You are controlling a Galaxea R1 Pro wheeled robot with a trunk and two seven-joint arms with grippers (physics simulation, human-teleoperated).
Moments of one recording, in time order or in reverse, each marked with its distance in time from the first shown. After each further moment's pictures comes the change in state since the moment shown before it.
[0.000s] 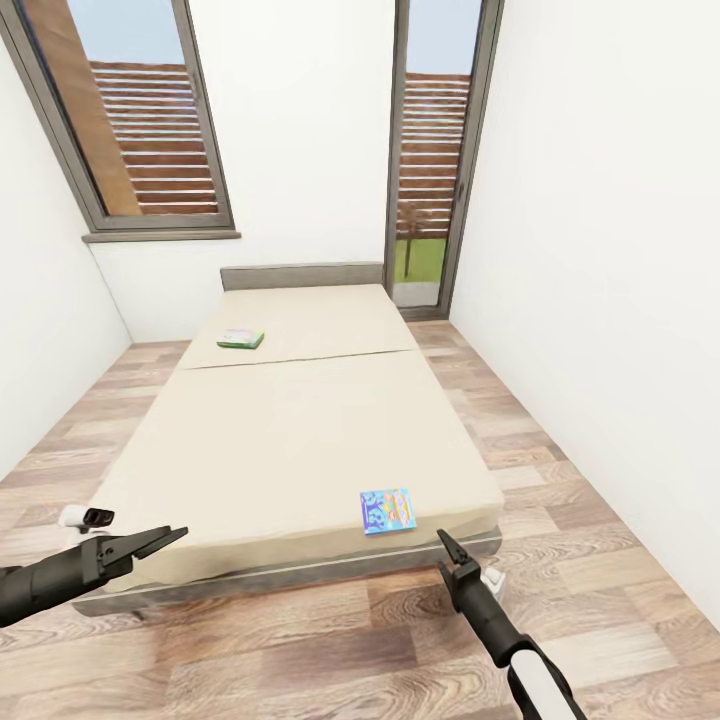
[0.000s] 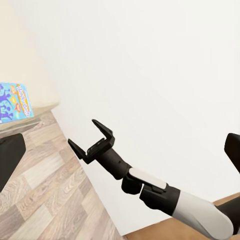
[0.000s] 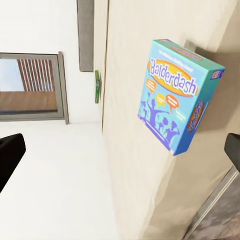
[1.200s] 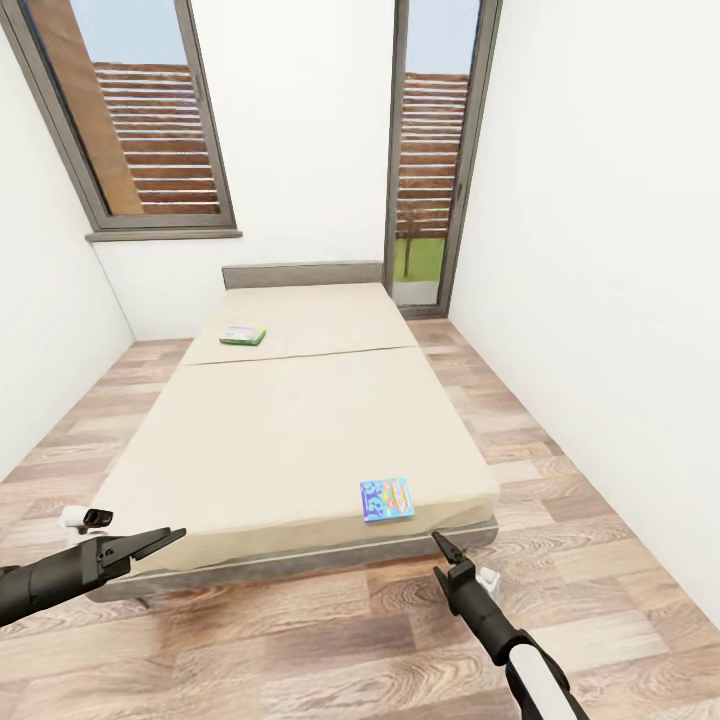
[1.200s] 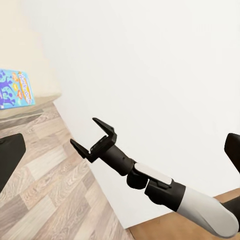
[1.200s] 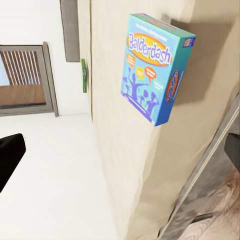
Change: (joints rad) left arm 0.000 0.009 0.001 0.000 -0.018 -0.004 0.000; right arm -0.007 0.004 0.000 -0.012 -0.001 0.056 -0.081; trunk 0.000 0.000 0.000
